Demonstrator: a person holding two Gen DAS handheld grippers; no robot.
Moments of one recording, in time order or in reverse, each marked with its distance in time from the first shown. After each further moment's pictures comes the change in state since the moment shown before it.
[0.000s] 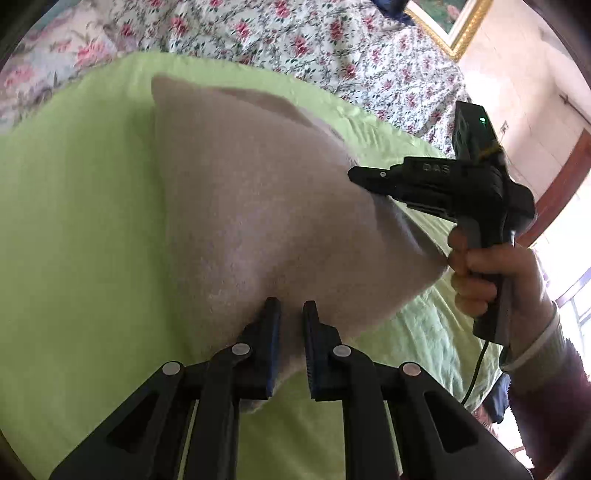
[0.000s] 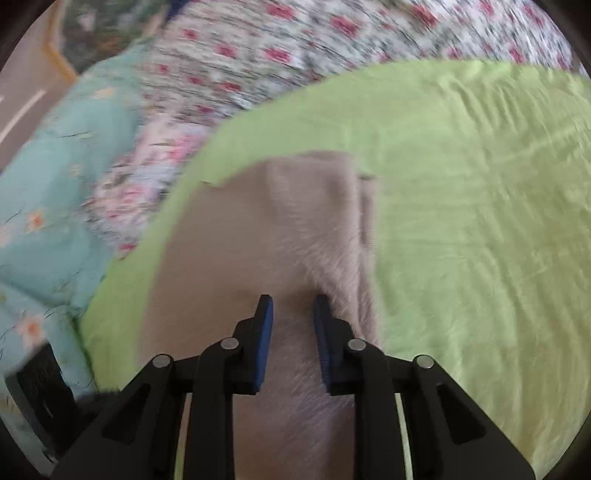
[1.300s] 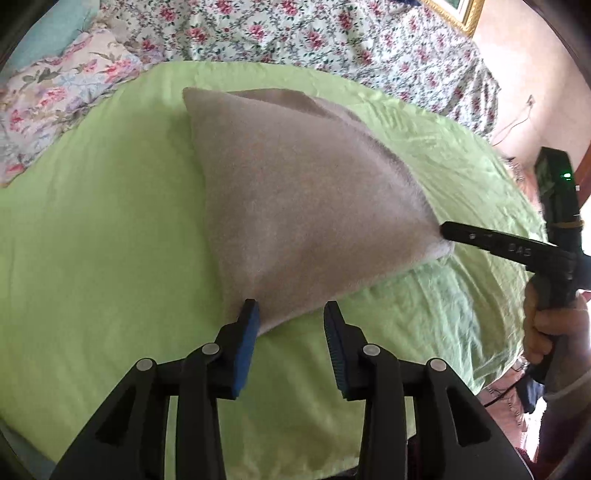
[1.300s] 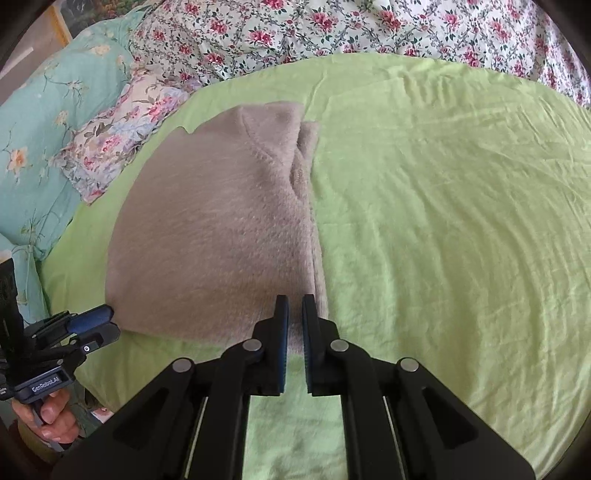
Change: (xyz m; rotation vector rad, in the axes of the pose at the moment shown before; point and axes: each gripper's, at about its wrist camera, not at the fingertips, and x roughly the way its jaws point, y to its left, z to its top) left arm -0.041 -0.022 -0.023 0.055 0.057 0.216; right arm -0.072 0.026 -0.091 -0.112 0.021 -0.196
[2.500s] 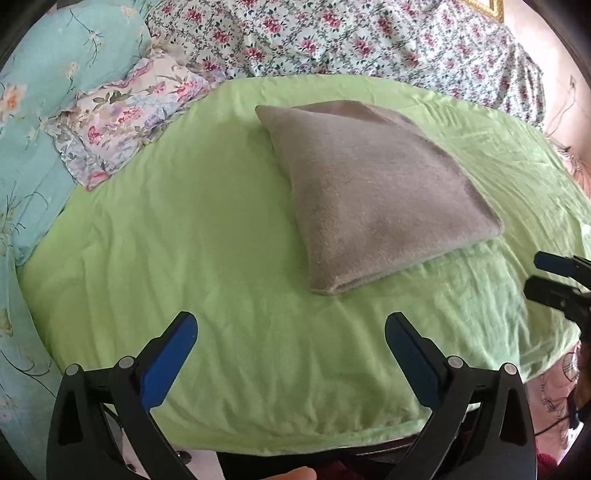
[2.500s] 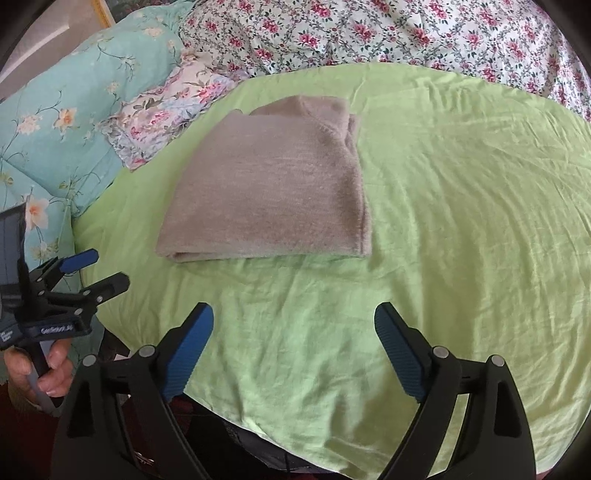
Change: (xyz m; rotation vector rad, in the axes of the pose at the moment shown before) left arm -0.046 0.010 -0.021 0.022 -0.025 0.313; right arm -0.046 0.036 -0.058 -0.092 -0.005 0.073
